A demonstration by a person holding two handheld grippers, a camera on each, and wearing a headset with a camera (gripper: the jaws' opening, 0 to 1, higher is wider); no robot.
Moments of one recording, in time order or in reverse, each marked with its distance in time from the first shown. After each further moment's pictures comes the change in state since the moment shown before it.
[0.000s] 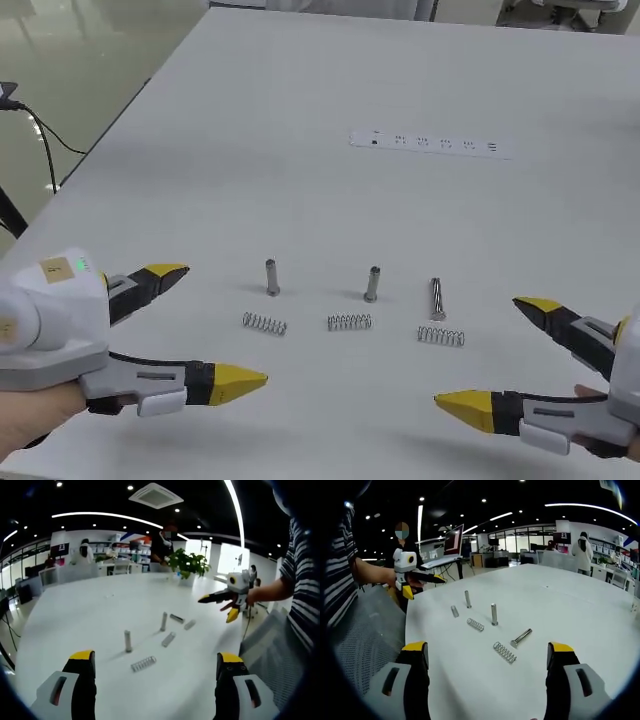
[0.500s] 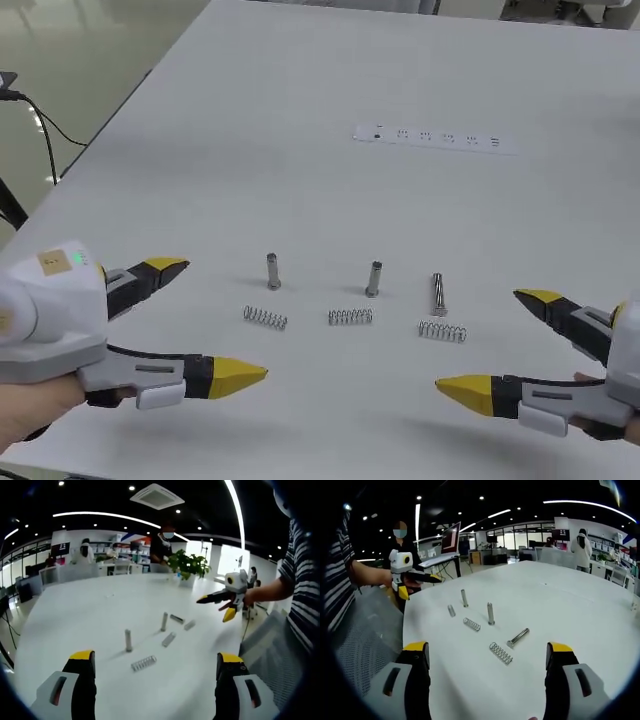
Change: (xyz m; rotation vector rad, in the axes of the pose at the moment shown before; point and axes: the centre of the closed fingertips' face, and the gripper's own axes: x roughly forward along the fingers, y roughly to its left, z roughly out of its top) left arm -0.001 0.001 -0.001 -0.012 -0.006 0.000; right arm 0.006 -0.009 0.004 0.019 0.028 -0.008
